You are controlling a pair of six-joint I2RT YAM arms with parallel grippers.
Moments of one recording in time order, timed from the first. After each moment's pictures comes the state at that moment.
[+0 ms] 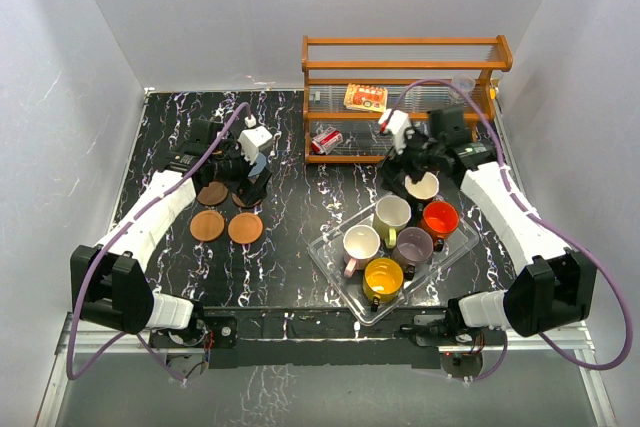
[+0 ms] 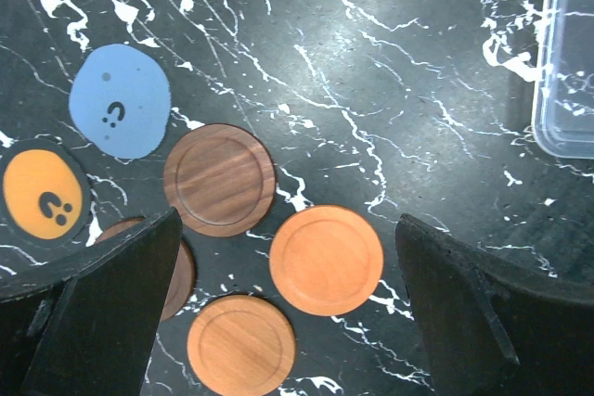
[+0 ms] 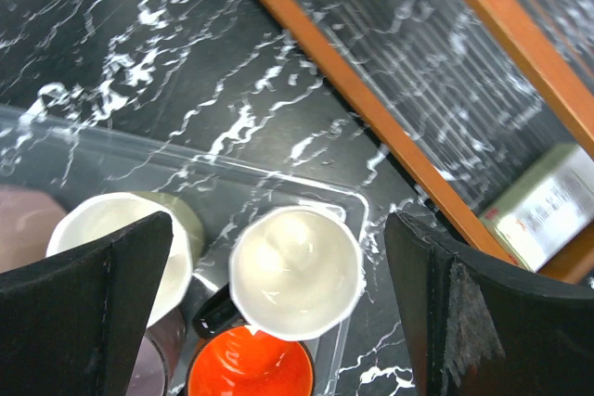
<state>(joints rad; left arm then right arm) -0.26 1.36 1.09 -0.63 0.42 0.50 0.18 1.31 1.19 -0.67 -0.50 -0.60</state>
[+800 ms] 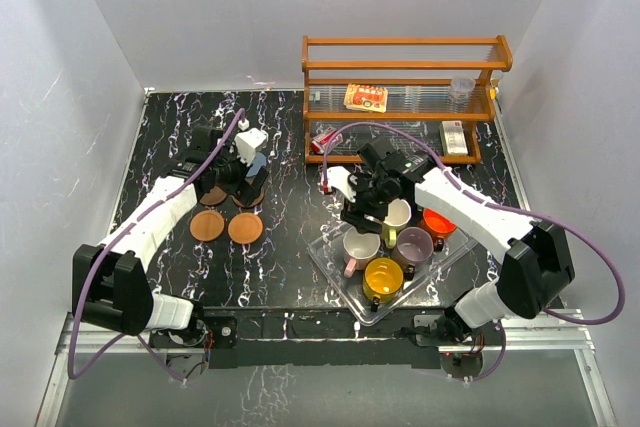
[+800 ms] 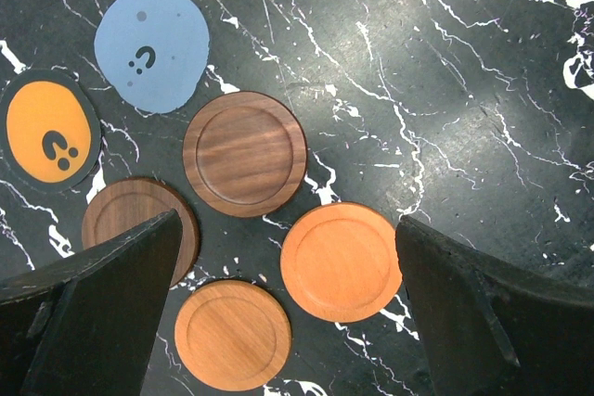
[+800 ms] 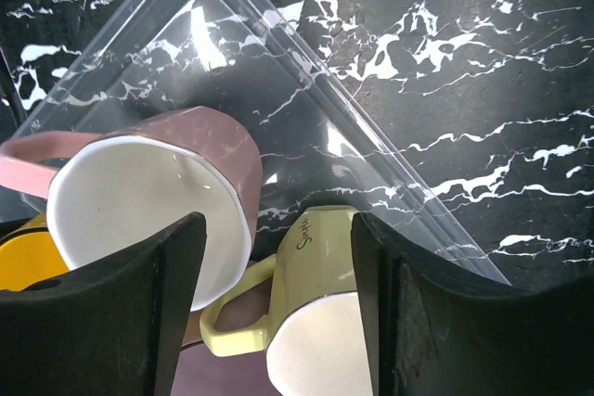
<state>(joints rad) -0.25 1.35 1.00 -0.52 0.26 0.40 0.63 1.46 1.19 -0.88 -0.37 -0.73</state>
